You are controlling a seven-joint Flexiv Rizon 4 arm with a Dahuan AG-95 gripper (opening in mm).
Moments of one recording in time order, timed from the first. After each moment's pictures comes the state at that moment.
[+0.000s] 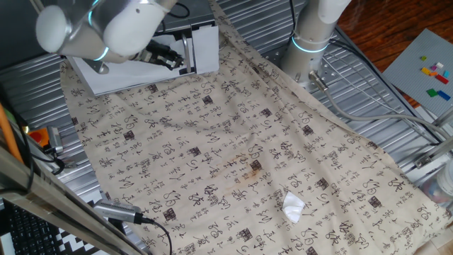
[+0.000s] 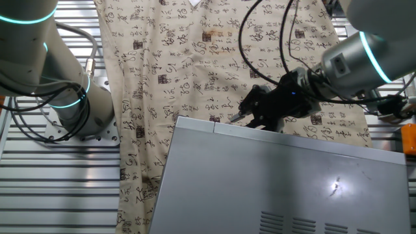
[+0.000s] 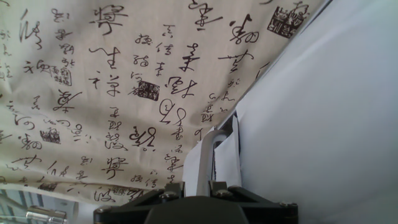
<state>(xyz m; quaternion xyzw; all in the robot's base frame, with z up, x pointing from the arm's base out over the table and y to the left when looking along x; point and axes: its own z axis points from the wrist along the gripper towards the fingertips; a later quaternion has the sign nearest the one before) 0.428 -0.109 0.165 0.15 -0.92 0.01 0.37</state>
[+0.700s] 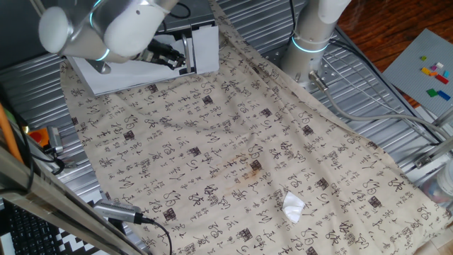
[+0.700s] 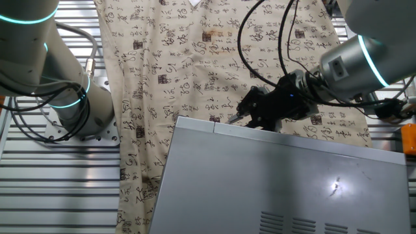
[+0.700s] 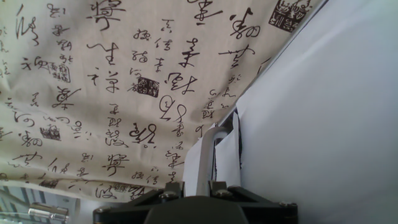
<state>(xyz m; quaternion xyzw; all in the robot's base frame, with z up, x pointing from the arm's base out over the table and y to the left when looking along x) 0.427 -0.109 0.163 0.14 -0.92 0.00 0.38</state>
